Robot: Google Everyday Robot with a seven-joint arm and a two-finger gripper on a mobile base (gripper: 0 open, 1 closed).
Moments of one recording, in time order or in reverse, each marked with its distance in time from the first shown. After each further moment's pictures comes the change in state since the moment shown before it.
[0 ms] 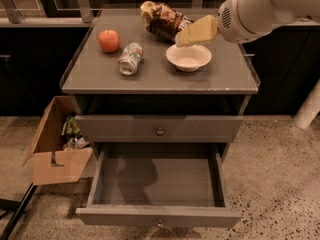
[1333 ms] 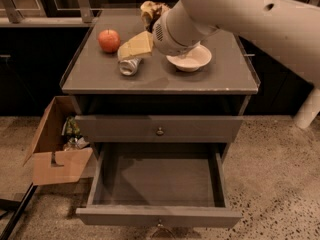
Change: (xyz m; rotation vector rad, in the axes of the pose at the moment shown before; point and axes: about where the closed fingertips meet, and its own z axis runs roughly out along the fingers) arm 0.007 0.123 0.083 -0.210 0.115 0.004
